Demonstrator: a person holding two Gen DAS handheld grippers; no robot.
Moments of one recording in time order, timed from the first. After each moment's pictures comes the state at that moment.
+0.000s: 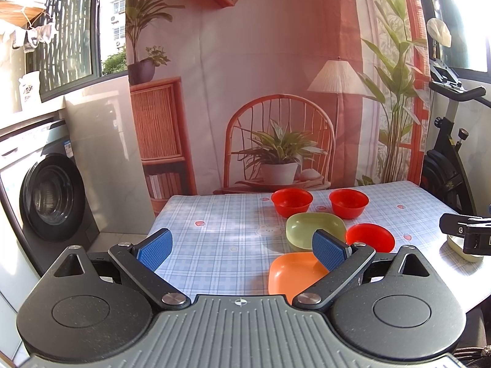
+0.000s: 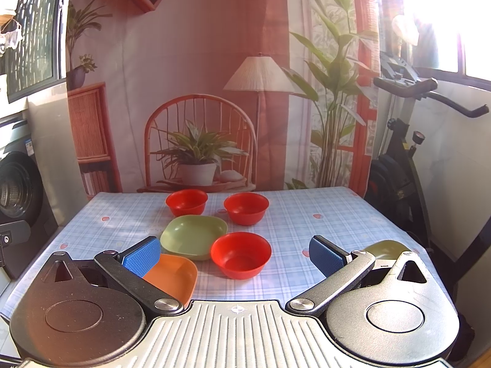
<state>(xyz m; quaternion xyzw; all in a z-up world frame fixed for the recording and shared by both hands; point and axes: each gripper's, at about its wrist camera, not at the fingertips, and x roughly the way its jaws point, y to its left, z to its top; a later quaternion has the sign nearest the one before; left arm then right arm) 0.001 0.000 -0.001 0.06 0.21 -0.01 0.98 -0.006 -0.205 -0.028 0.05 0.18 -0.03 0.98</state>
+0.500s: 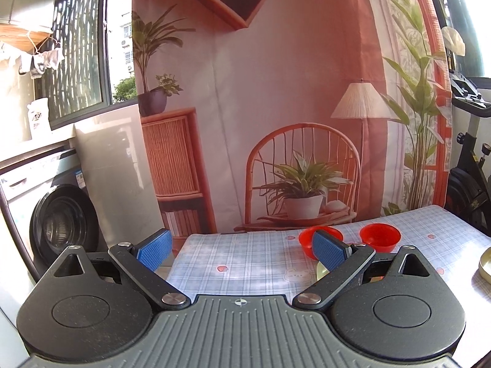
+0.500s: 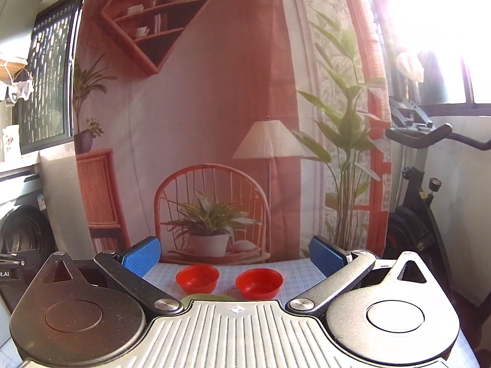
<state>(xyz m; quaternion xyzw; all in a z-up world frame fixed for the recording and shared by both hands) 0.070 0.009 0.027 0.08 0.16 0.02 0.98 0.036 -0.231 0.023 0.07 0.05 0.00 1.00</state>
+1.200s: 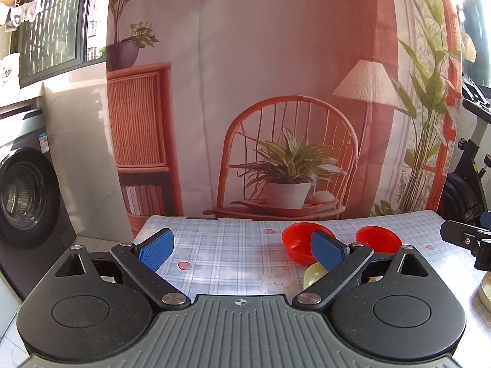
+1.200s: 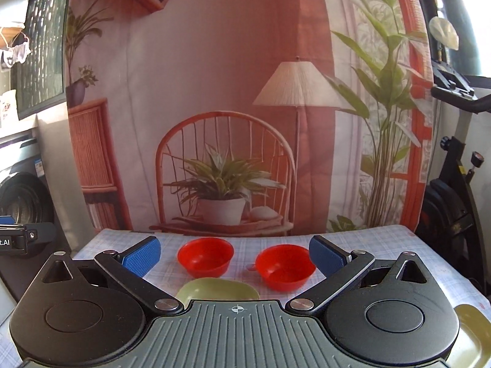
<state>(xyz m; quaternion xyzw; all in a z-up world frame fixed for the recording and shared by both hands) 0.192 0.021 -0.020 0.02 0.22 -0.03 0.97 0.187 -0.199 -0.035 0.06 0.15 0.03 0.99</state>
